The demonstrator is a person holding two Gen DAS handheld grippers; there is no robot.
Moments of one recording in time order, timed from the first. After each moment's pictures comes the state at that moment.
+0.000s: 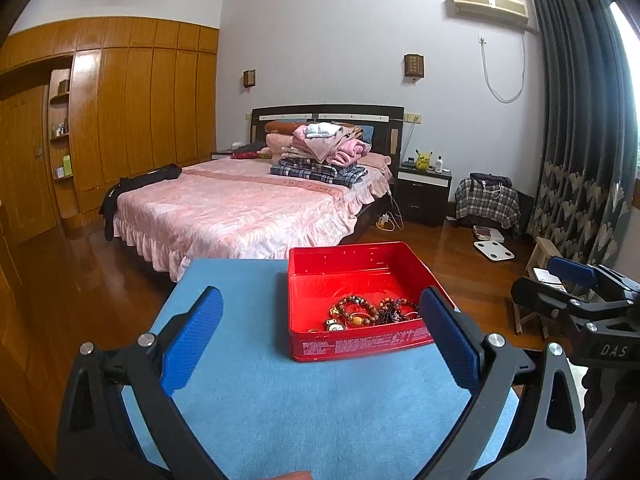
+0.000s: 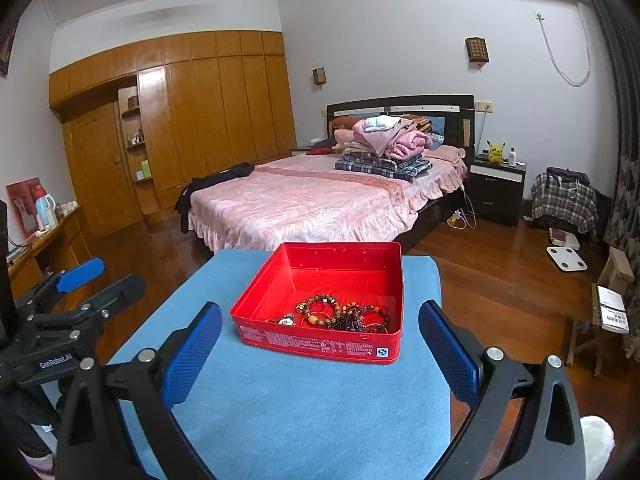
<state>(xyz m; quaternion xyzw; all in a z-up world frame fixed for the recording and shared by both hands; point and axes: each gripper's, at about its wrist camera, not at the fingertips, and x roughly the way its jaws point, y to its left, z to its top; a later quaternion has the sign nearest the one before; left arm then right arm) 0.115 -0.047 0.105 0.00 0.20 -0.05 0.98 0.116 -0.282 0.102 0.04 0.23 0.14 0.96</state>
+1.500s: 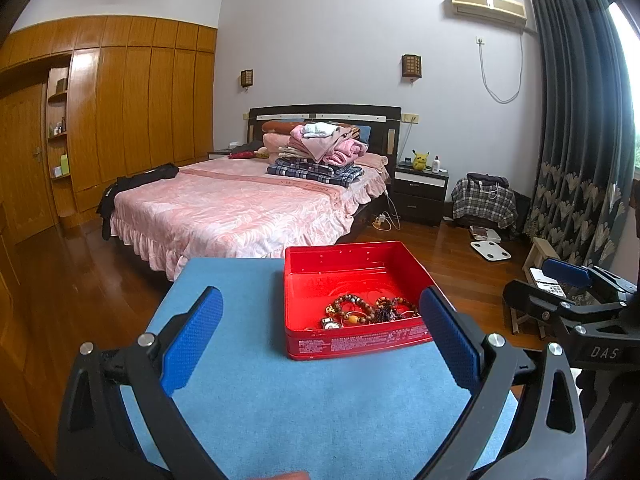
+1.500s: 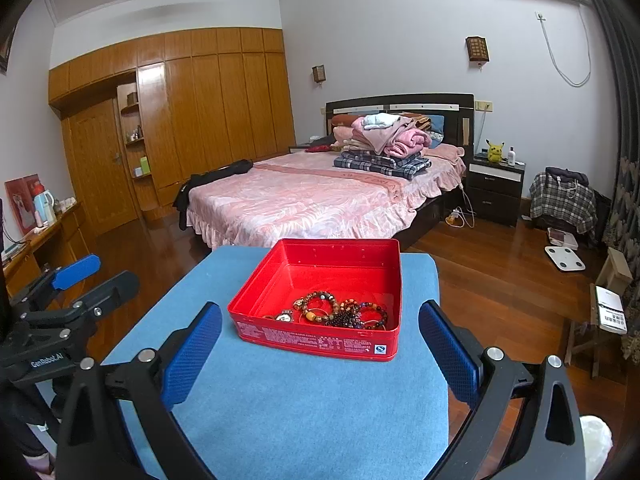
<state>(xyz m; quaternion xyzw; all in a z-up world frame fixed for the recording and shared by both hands) 0.105 -0.057 0.107 0.00 0.20 -0.05 0.98 0.115 -0.281 0.104 0.04 0.23 0.14 0.96</state>
